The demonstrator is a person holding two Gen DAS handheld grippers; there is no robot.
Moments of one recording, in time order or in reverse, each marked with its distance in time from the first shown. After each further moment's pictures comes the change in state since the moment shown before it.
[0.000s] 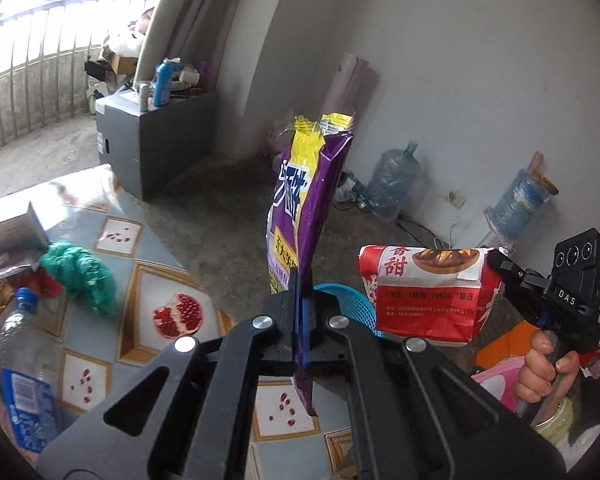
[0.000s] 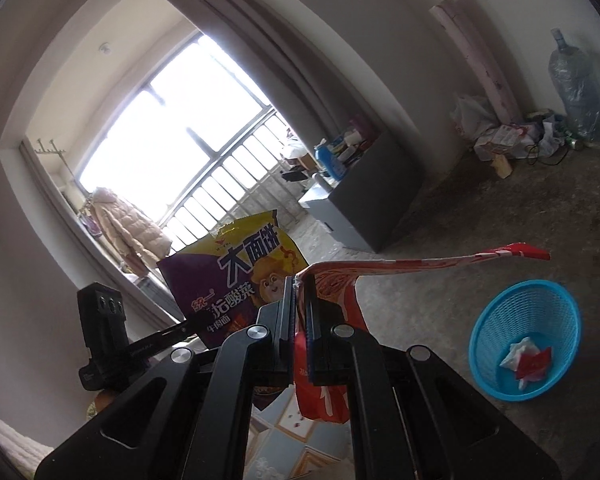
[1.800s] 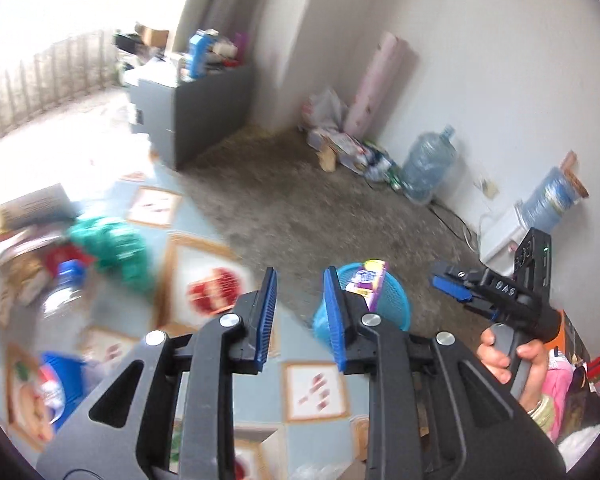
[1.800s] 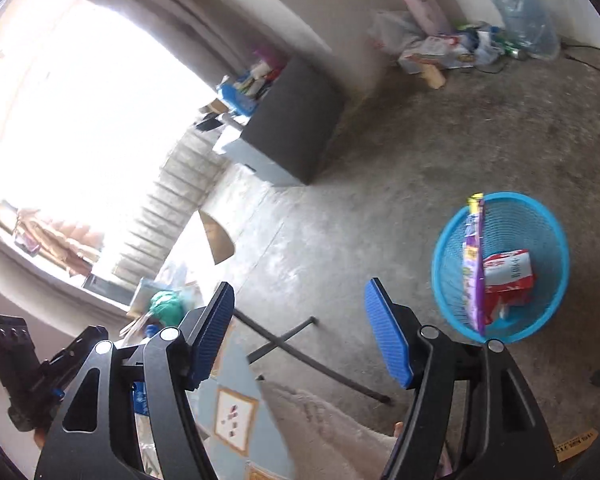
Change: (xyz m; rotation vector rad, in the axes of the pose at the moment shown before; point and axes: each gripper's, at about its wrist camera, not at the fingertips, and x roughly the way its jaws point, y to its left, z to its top) left arm -0.018 0.029 -0.017 -0.081 0.054 0.162; right arm 0.119 -0.057 -0.018 0.207 0.248 -0.182
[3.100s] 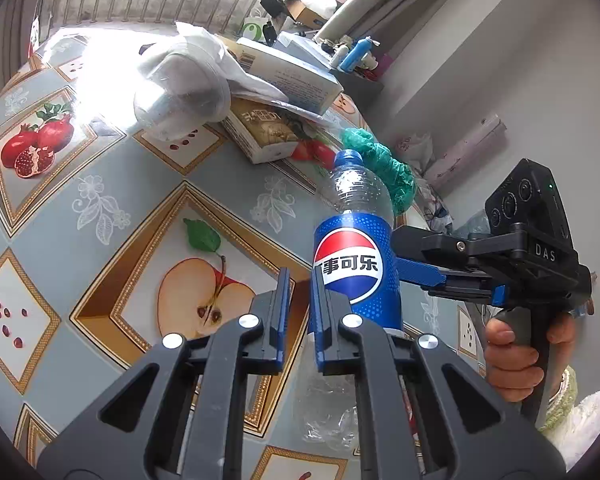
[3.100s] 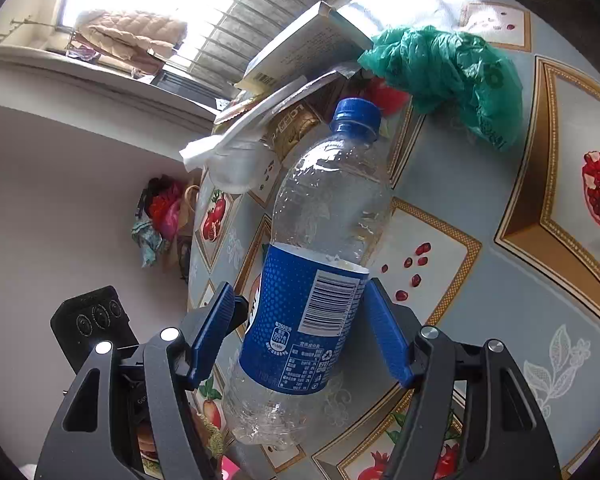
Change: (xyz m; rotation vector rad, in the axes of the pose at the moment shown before) left arm -0.061 0.234 -0.122 -0.425 -0.032 0.055; right arm 0.215 0.258 -0.155 -0.289 0.697 0.239
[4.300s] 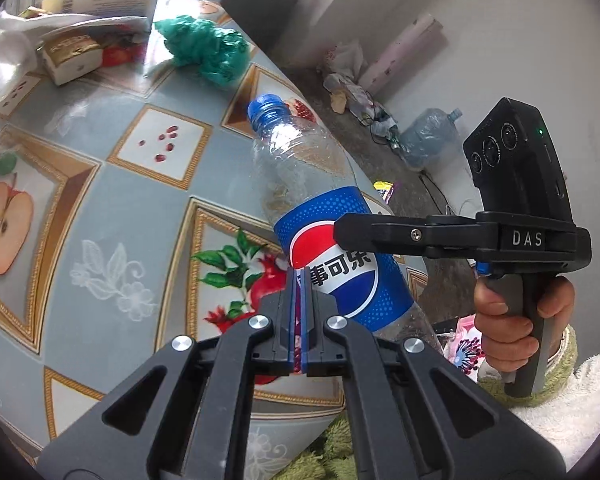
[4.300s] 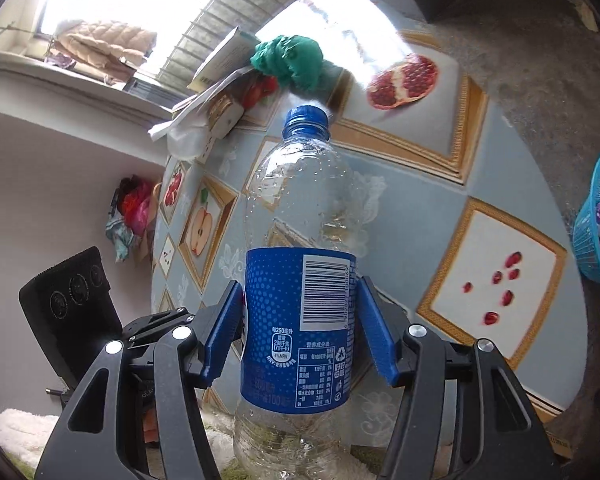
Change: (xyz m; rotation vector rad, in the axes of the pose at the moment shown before) left arm 0.061 -0.141 -0.058 0.214 0.274 -0.150; right arm -0.106 -0.070 -0.080 0.046 -0.045 -0.127
